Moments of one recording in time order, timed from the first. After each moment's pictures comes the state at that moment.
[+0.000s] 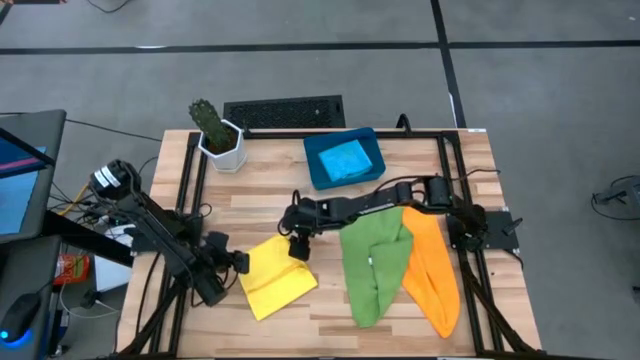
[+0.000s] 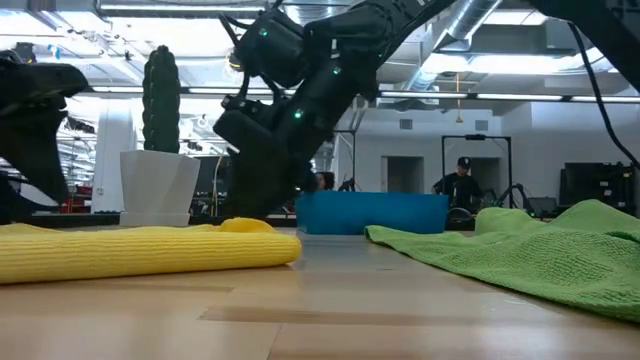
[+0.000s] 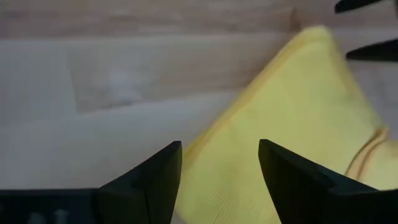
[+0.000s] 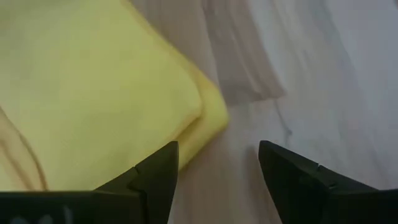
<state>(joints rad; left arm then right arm) -0.85 1.39 0.59 -0.73 -0.61 -2.30 0.05 2.27 1.64 -0.33 0.02 0.18</state>
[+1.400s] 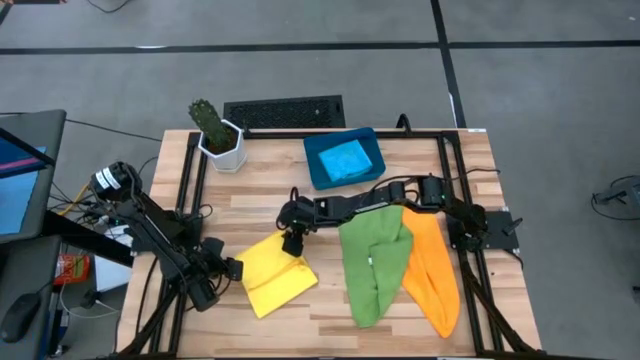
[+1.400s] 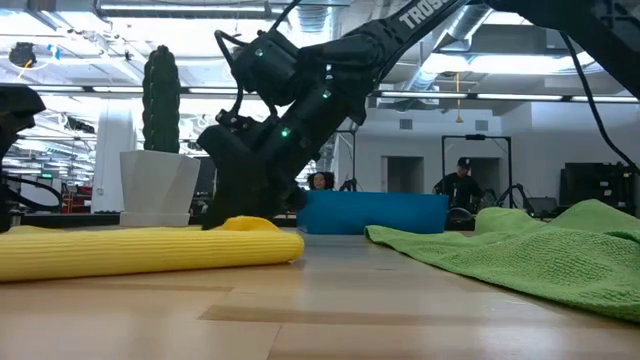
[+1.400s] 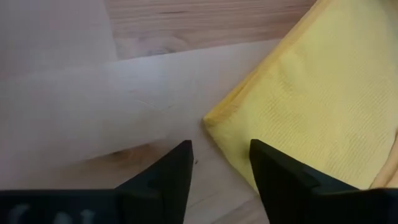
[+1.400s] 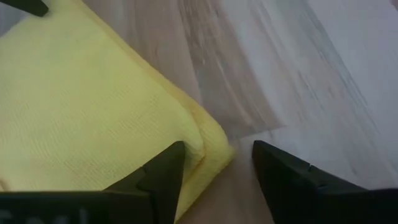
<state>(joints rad) -0.93 1.44 0.53 -0.66 -0.51 -2.34 0.02 2.33 1.64 -0.19 -0.01 0.24</state>
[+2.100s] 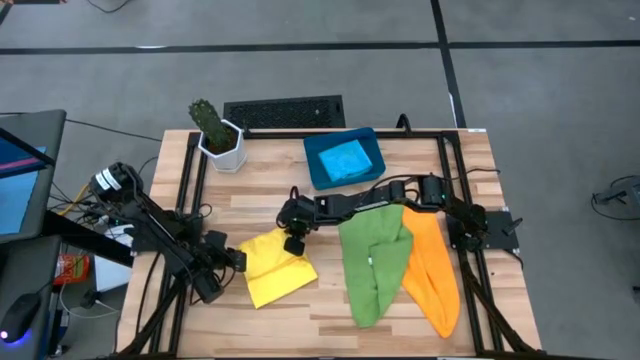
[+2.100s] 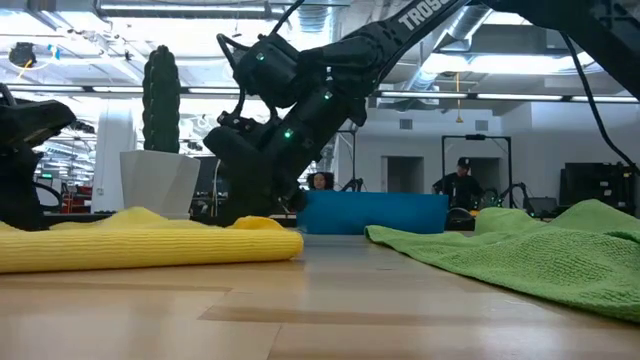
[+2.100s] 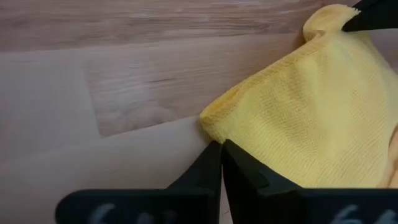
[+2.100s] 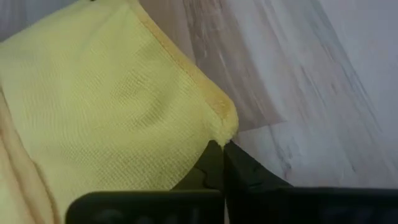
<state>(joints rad) -0.87 1.44 0.44 -0.58 -0.63 -2.29 0.02 2.33 1.64 -0.21 -0.05 0.21</state>
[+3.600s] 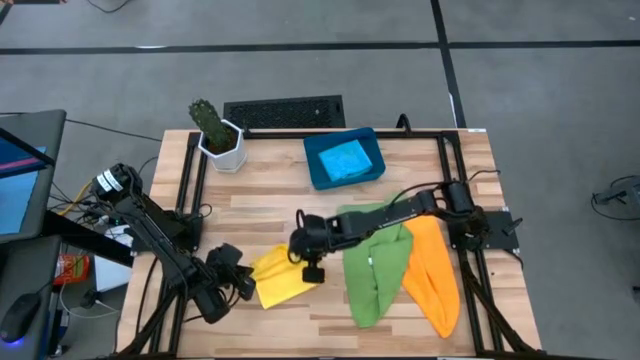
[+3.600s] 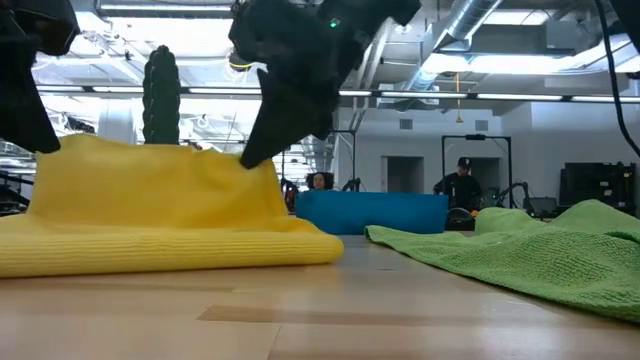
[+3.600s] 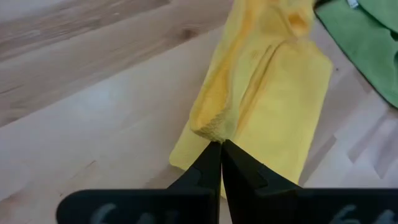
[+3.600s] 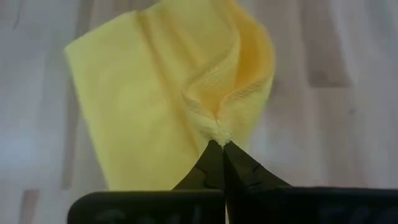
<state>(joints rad) -0.88 1.44 0.80 -0.71 -0.66 -1.87 0.20 2.12 1.64 -0.50 0.03 0.15</state>
